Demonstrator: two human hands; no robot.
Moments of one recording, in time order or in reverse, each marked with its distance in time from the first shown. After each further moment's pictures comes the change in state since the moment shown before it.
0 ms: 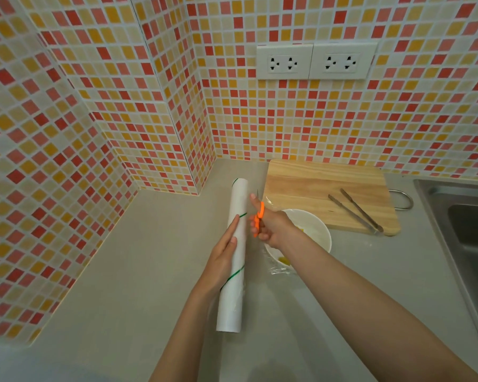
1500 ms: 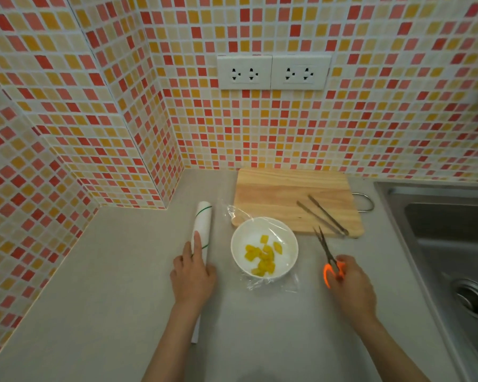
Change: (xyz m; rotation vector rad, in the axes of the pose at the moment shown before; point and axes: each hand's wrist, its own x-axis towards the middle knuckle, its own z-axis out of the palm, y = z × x) left_hand 0.026 -0.038 0.013 1.028 0.213 -0.171; right_hand -0.054 0.085 -0.190 -0.823 0.746 -0.360
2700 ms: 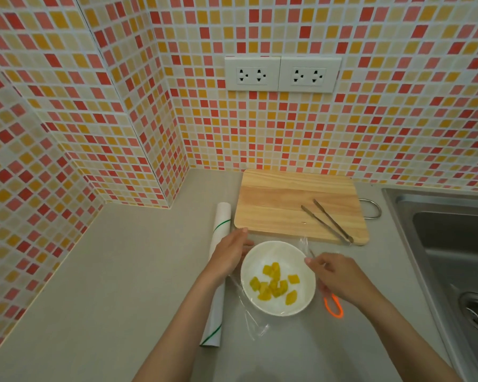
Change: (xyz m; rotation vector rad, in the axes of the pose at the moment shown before) left_hand 0.030 0.067 -0.005 -0.928 -0.440 -0.065; right_hand 0.016 -0.054 -0.032 -0.049 -0.471 -0.184
